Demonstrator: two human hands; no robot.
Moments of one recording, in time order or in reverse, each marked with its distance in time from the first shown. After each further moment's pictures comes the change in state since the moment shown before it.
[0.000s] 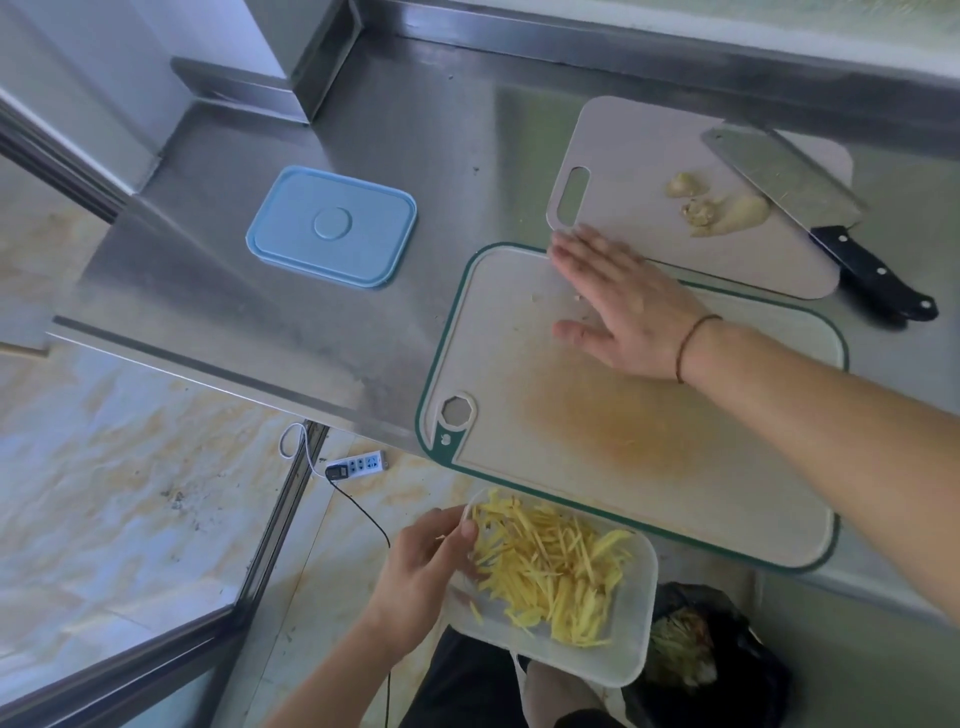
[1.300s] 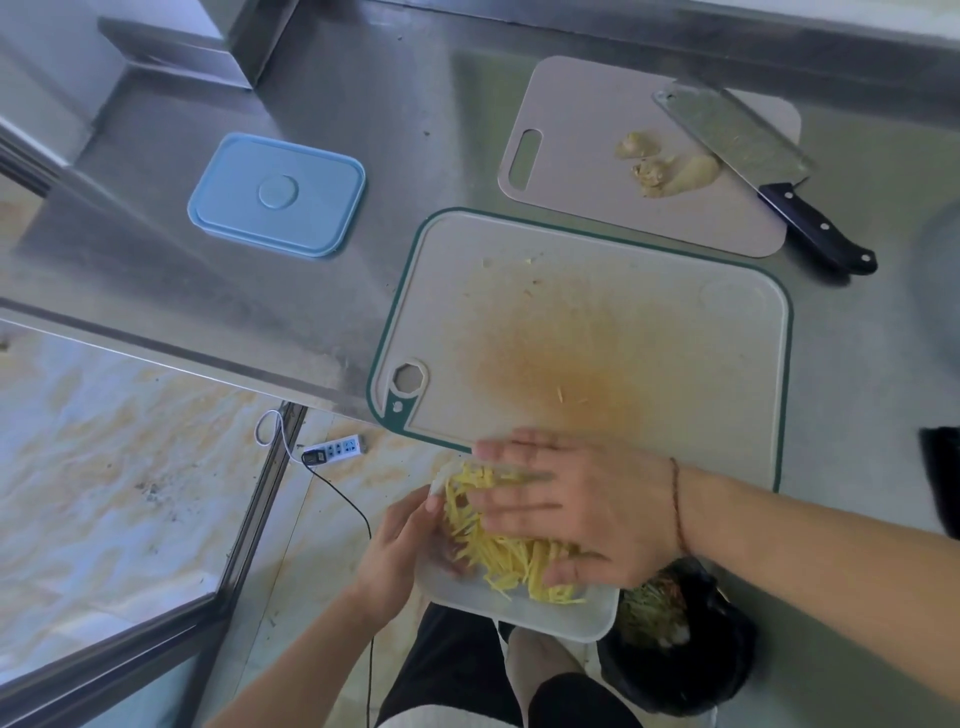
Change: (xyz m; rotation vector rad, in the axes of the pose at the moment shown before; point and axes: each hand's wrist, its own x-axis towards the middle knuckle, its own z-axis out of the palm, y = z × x) left_hand -0.005 0.000 0.021 -0.023 -0.026 -0.064; right_hand -0.124 -0.078 0.052 0.030 -0.106 -0.651
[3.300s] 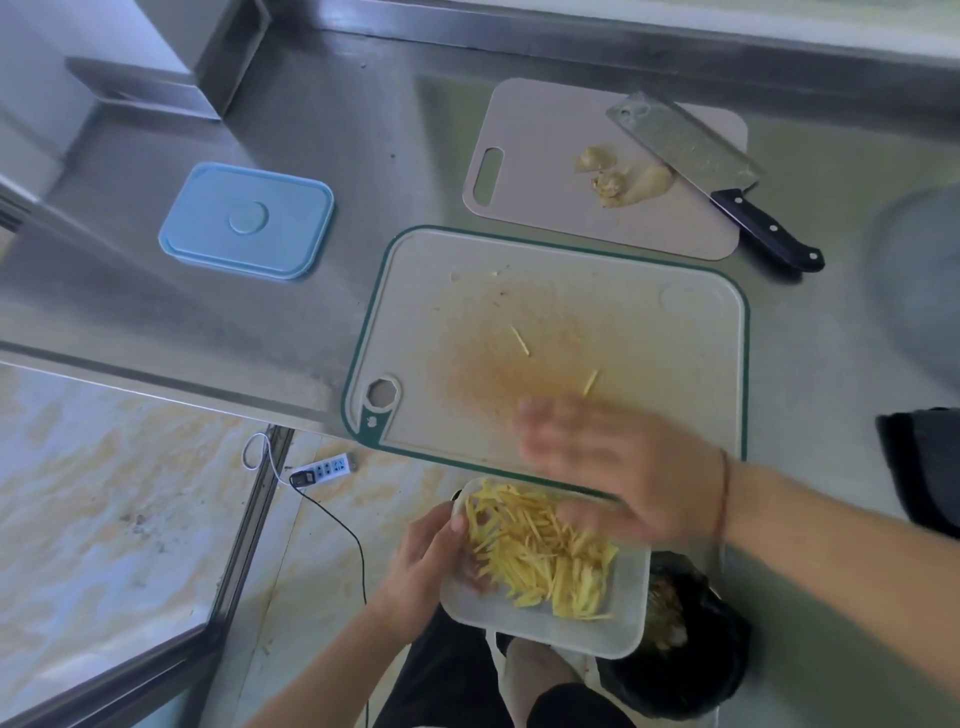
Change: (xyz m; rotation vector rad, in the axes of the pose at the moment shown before) left_hand 0.000 0.007 0.037 0.021 -0.099 0.053; right_hand -0.044 0.012 -0.010 0.139 0.361 0.223
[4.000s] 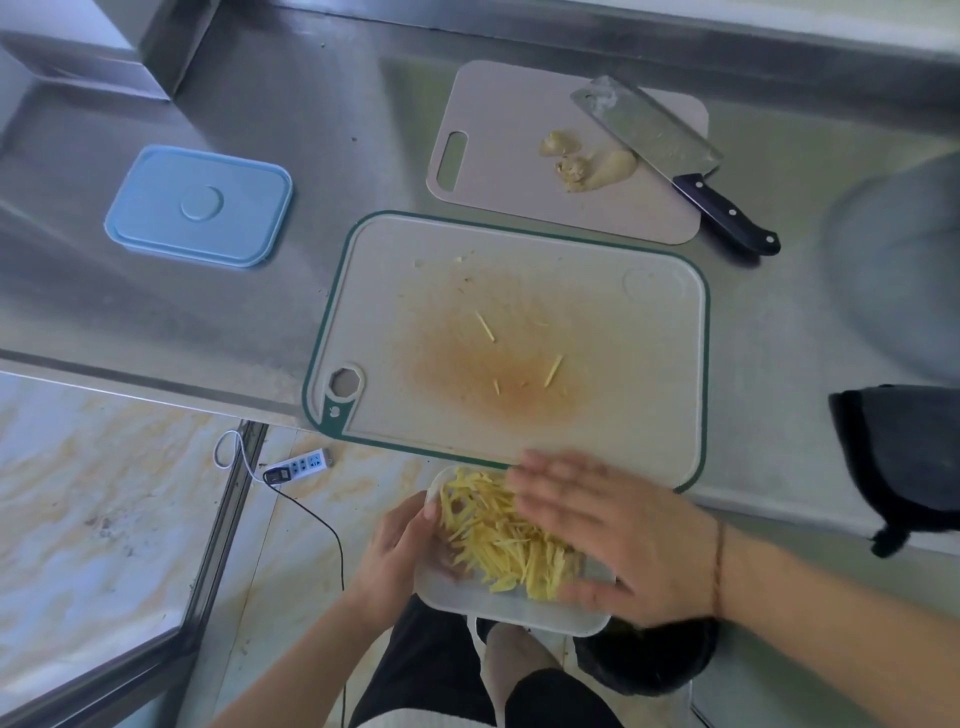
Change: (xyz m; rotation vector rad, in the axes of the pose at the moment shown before) left_hand 0.006 -0.021 -0.002 0.017 -0.019 -0.001; right_hand -0.052 -0.040 0.019 -0.126 -0.278 0.136
